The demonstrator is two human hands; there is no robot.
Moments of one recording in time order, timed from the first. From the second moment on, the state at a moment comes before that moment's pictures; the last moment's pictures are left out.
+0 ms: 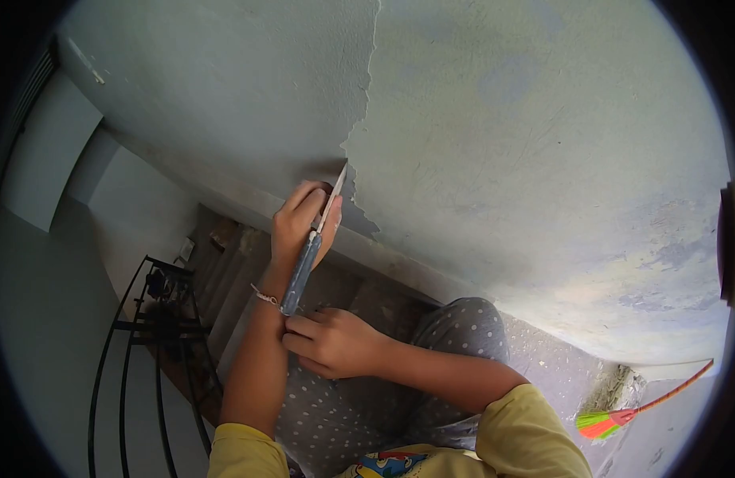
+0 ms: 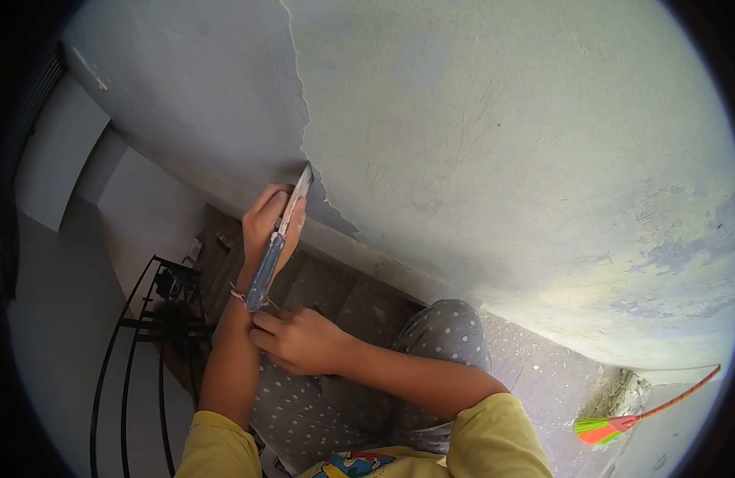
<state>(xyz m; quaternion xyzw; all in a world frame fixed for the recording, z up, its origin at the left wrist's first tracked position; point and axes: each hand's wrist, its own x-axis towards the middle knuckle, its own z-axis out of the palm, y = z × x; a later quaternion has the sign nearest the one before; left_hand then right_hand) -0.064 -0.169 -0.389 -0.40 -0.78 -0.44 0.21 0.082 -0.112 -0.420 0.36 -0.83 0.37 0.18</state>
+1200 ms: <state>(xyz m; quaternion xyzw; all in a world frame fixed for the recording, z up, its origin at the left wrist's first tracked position) -0.069 -0.153 -0.401 -0.39 -0.71 -0.49 0.33 0.080 -0.107 -0.416 0.35 -0.83 0.39 0.20</state>
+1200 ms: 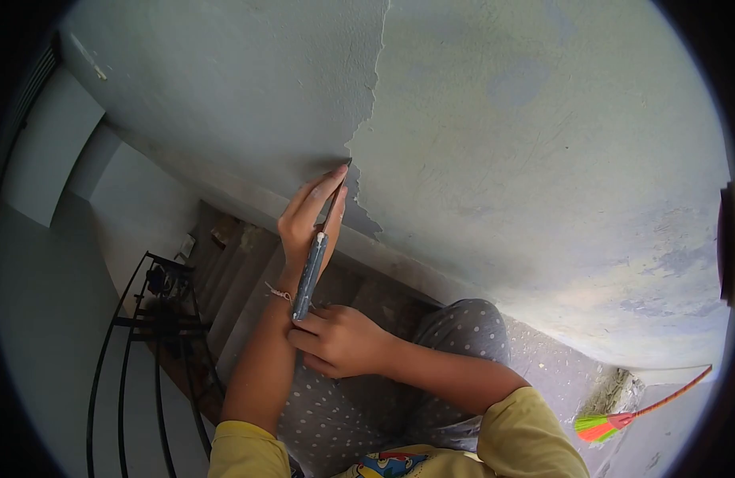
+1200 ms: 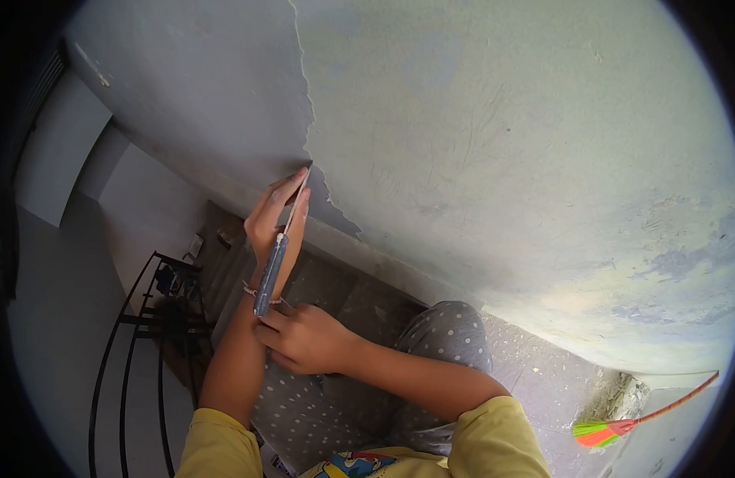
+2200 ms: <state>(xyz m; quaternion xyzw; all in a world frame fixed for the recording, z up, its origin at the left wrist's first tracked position) -0.061 -0.150 -0.407 -0.34 -0.73 -0.51 0.30 0.079 -0.112 -0.422 0.35 -0.82 0.41 0.20</state>
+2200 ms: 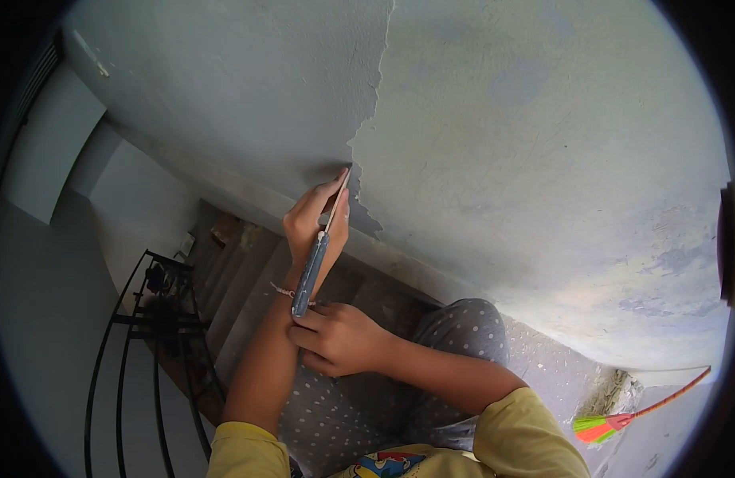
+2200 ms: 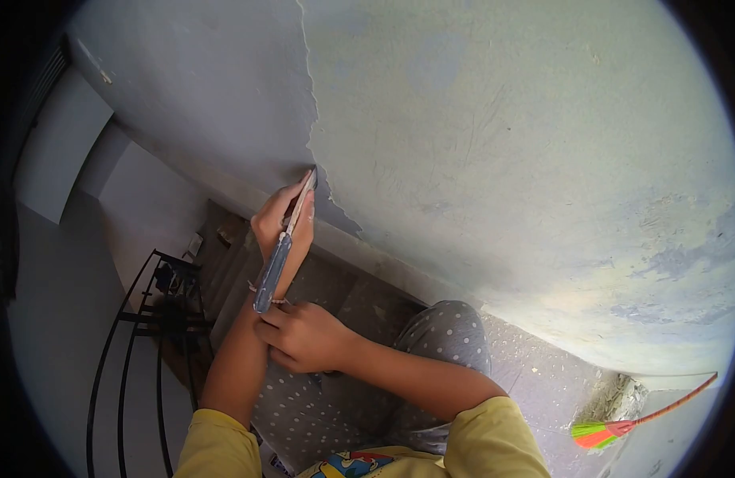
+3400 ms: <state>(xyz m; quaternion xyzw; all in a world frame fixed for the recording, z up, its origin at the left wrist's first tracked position) -0.062 -0.157 -0.428 -0.32 -0.73 -0.55 0.24 0.080 -0.119 -0.421 0.33 -0.83 0.43 0.16</state>
